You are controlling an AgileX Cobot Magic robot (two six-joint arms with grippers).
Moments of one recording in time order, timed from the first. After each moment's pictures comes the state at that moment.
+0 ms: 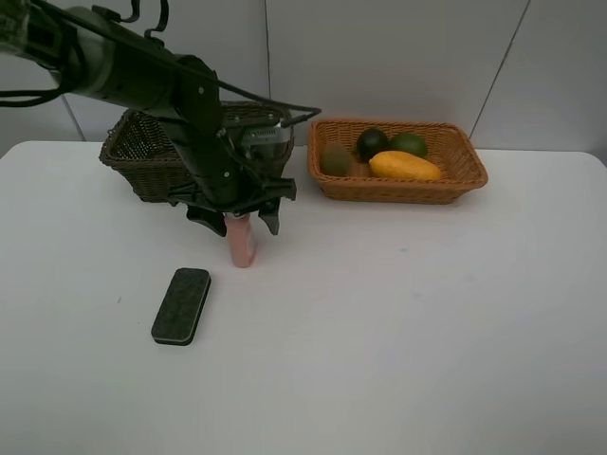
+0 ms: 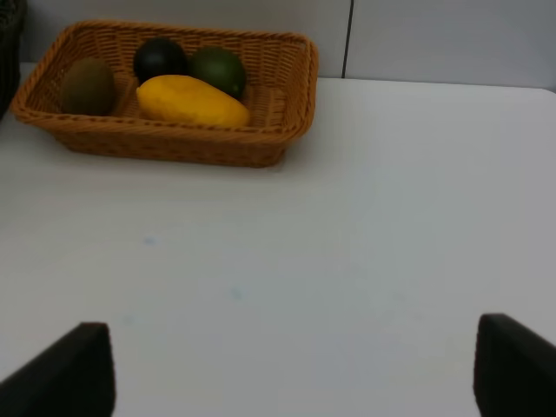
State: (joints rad) left arm -0.53 2.07 -1.33 -0.13 0.59 -0.32; right arm 0.08 0.00 -0.52 -0.09 1.06 0.04
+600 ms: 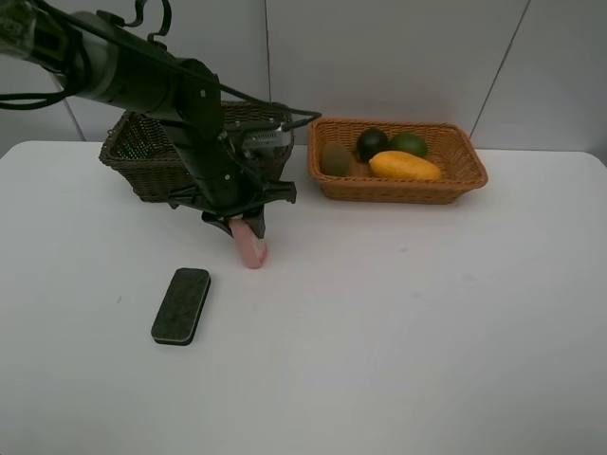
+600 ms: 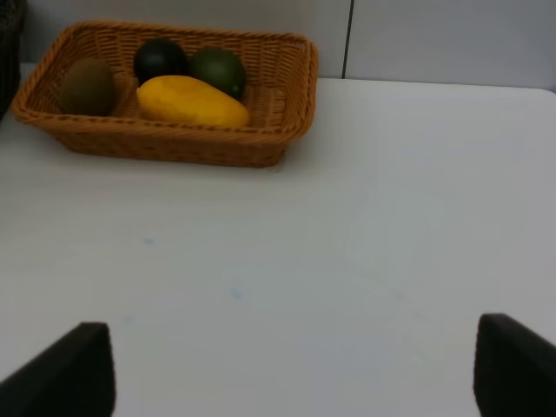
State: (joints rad) left arm -0.53 2.07 -1.33 -0.13 0.59 -0.32; right arm 0.08 0.00 -0.52 -0.09 1.06 0.04
